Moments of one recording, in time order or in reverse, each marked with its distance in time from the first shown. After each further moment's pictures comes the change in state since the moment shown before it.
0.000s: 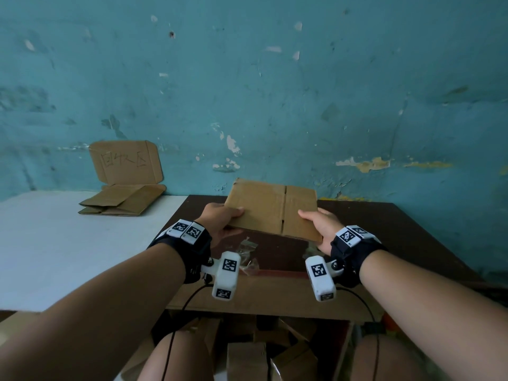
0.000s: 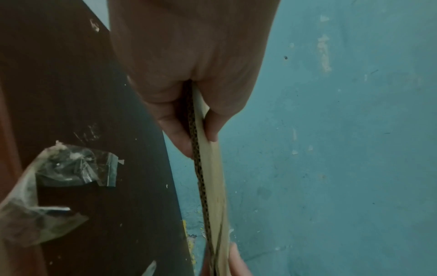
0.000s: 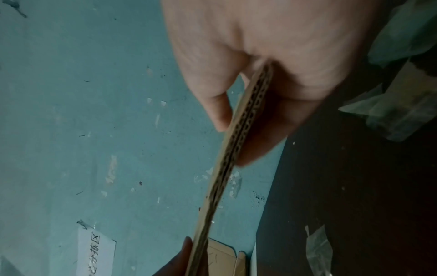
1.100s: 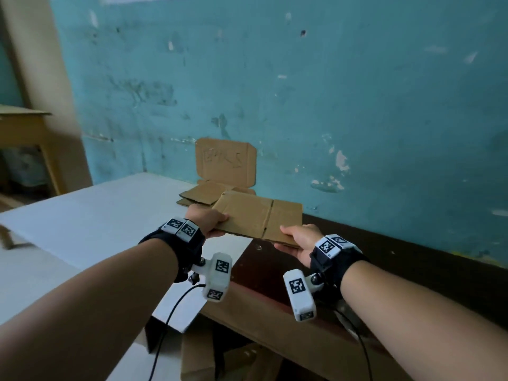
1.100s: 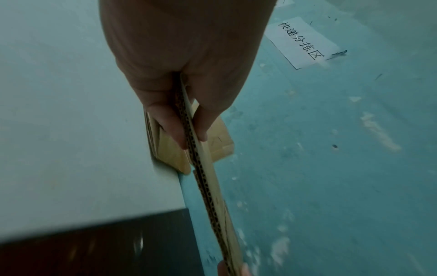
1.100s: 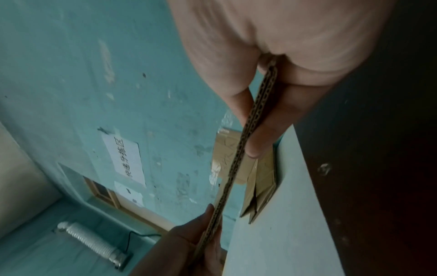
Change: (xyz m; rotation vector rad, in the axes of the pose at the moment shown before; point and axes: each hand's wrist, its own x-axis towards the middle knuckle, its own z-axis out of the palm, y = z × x) left_hand 0.059 0.027 -0.251 0.038 0.522 0.000; right_hand 0.049 0.032 0.292 -0.024 -0.364 0.167
